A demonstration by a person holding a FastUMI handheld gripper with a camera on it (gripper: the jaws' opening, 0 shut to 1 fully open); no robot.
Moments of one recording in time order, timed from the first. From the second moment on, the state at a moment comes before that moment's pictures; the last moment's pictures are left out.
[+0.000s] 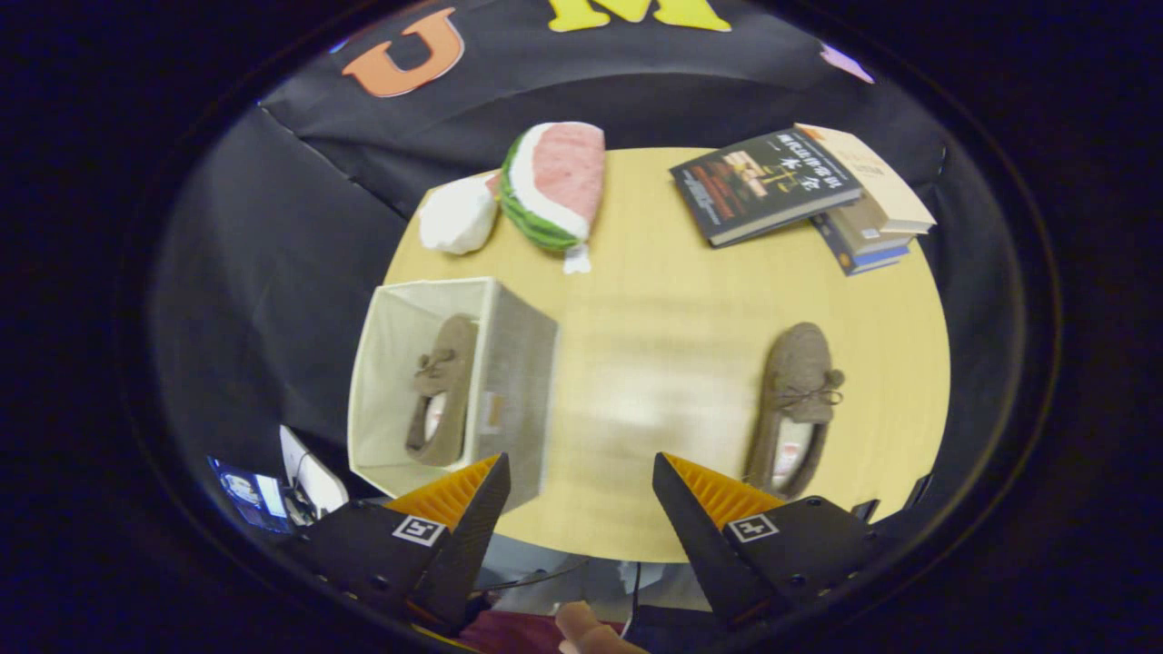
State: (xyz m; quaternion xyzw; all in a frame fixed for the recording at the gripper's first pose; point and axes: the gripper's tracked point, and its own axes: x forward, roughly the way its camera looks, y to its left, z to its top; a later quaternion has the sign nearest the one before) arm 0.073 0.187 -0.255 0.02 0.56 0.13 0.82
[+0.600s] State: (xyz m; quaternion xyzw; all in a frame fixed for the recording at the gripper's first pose) arm 0.105 -0.003 -0.345 0.04 0.61 0.02 0.79
